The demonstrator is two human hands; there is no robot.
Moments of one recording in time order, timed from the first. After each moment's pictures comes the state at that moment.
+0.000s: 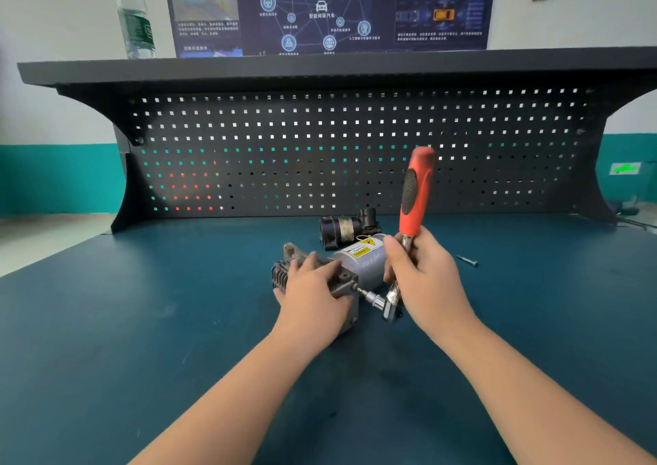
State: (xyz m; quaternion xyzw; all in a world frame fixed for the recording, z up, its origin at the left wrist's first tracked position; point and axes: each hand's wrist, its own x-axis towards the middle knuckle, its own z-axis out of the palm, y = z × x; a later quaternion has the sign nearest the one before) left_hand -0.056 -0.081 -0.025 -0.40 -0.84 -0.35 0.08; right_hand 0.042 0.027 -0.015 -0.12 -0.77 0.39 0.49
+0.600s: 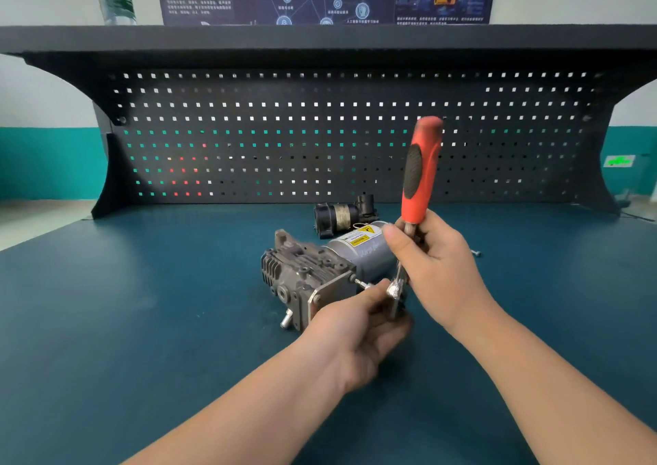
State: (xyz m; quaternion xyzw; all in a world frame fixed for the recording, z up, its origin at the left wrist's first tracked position) left_hand -0.019 -0.053 -0.038 -0.06 -0.44 -0.74 -0.50; right_hand 0.044 0.036 -0.012 -0.08 -0.78 0.39 0.48
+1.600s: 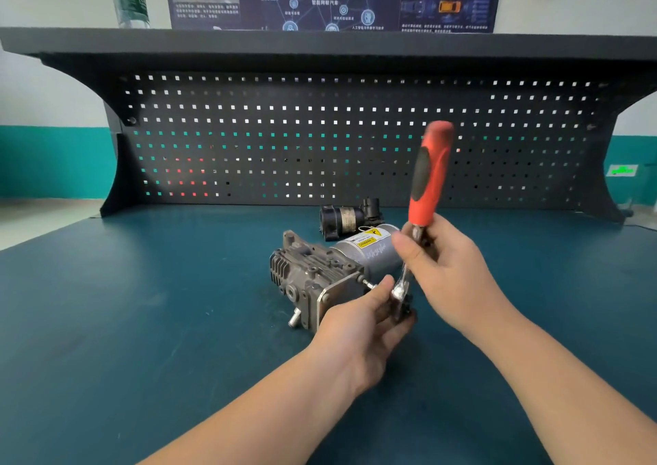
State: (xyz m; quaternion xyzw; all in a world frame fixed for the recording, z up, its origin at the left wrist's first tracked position) left_hand -0.018 -0.055 -0.042 -0.08 -0.39 -0.79 -0.47; right_hand 0.052 0.035 -0.010 -0.07 -0.81 0.37 0.46
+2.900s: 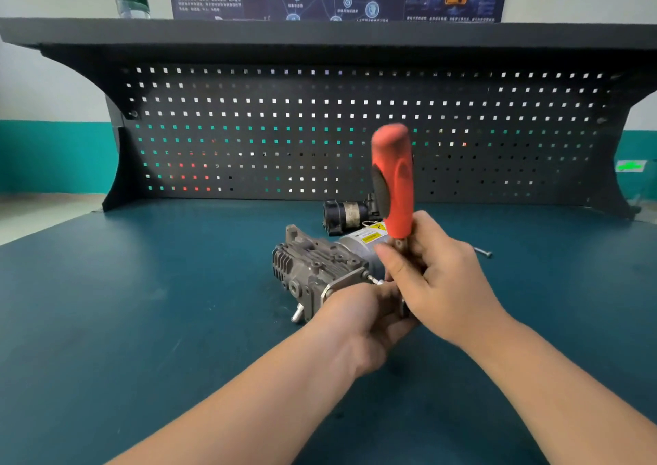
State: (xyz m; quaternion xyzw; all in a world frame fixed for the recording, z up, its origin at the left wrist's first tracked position) left_hand -0.021 -0.057 -0.027 -0.11 -0.44 -0.74 -0.50; right_hand 0.045 0.027 -0.020 0.03 -0.84 0.20 0.50
